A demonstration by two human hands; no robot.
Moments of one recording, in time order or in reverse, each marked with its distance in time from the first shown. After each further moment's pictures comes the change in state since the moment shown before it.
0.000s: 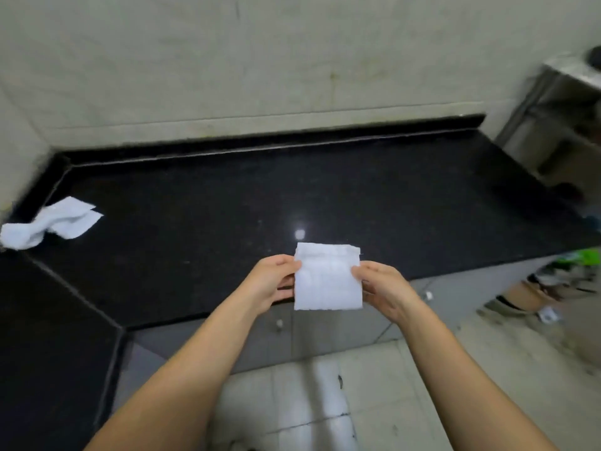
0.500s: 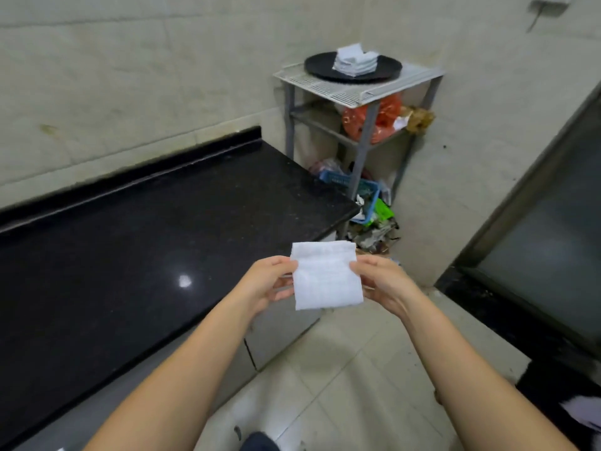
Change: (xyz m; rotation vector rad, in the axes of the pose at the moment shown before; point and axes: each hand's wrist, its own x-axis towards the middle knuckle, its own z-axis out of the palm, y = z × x) left_hand 0.058 -0.003 0.425 0.195 -0.405 -0.056; right_hand -0.083 0.006 -0.402 0.253 0.430 -0.077
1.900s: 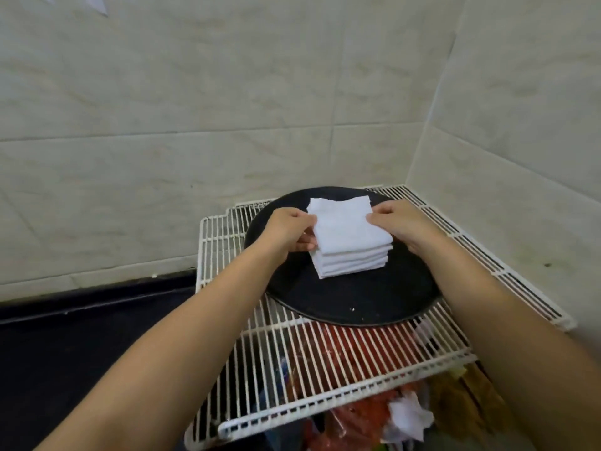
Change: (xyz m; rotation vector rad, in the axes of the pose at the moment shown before) left_hand 0.561 0.490 0.210 0.080 0.503 0.357; right_hand 0.669 -0.529 -0.149 -0.655 -0.236 -0.542
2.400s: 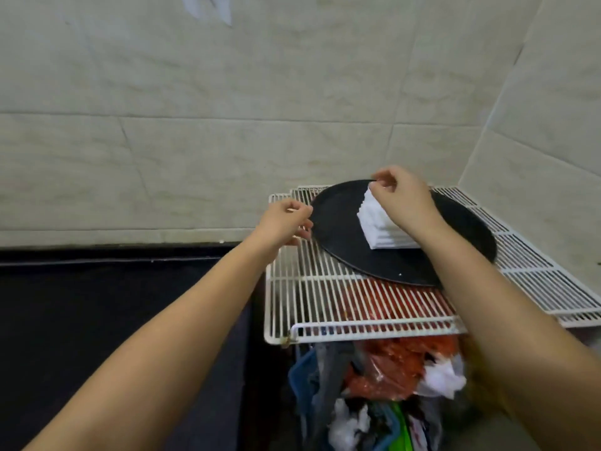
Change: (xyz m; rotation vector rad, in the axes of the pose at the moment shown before) left_hand -0.109 -0.027 -0.090 0.087 0.192 0.131; right_hand -0.090 -0.080 0.065 -0.198 0.108 -0.399
